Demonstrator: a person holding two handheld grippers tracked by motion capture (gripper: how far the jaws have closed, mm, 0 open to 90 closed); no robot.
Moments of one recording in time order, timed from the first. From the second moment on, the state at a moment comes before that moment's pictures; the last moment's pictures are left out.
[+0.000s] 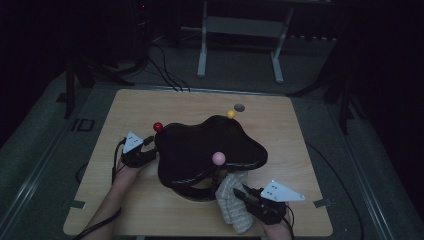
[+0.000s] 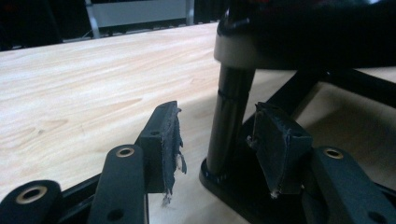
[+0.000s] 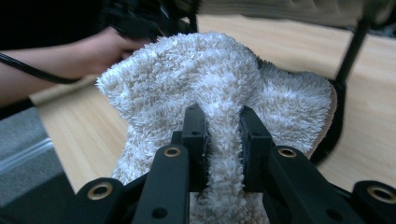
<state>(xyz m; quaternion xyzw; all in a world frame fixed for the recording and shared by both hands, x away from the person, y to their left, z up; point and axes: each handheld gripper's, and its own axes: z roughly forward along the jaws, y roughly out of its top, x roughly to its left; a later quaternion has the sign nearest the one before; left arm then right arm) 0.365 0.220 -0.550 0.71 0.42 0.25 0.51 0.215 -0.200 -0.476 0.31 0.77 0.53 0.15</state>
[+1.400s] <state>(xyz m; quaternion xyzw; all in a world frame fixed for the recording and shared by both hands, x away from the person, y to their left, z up) 0.333 0.216 -0.548 0.73 0.37 0.24 0.52 0.240 -0.172 -0.454 0.29 0.76 0.54 0.22</state>
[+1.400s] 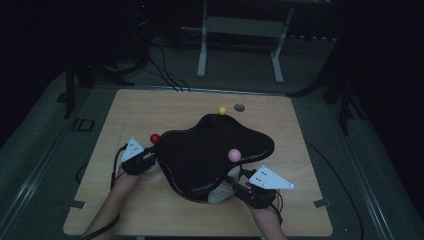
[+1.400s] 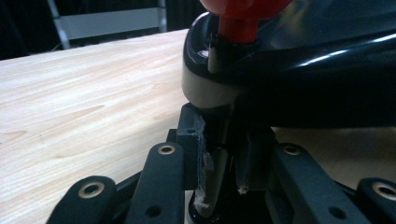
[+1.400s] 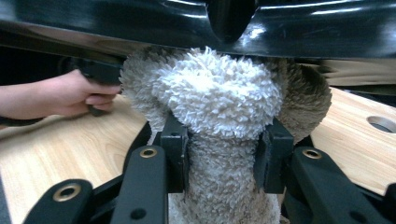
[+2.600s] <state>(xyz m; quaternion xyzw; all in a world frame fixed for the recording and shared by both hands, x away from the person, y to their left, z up) 0.271 0.222 -0.540 0.77 0.30 0.21 0.52 0.266 -0.215 -0.450 0.30 0.76 0.53 0.24</state>
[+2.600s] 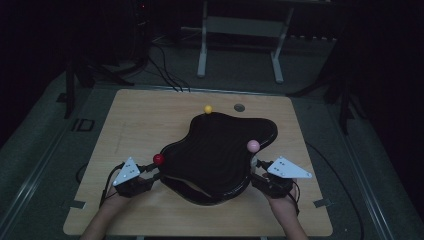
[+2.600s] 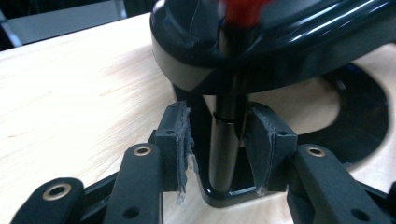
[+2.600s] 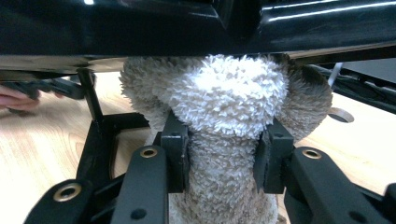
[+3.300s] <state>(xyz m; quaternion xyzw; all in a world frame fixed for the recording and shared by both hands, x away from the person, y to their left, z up) 0.266 0.221 -0.479 0.74 0.30 0.23 0.56 0.264 -0.213 -0.451 0.30 0.76 0.53 0.24</state>
